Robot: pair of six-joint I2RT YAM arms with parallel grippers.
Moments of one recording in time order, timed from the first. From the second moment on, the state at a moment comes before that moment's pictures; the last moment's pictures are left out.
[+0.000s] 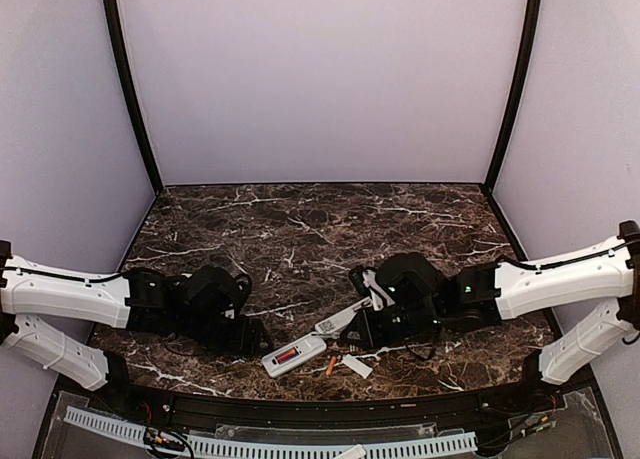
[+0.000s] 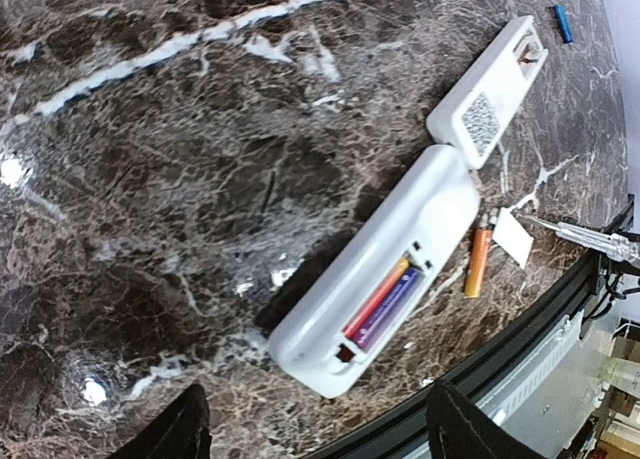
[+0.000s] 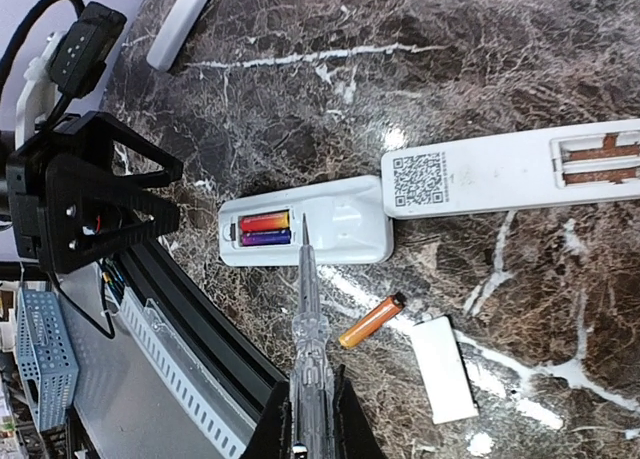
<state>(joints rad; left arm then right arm) -1.07 1.23 0.66 -0.42 0.03 -0.97 1.20 1.35 0.80 -0.23 -0.07 0.83</state>
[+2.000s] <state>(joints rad) -1.04 1.35 0.50 -0.14 0.22 -1.19 1.26 1.62 0.99 -0.27 -0.12 0.84</state>
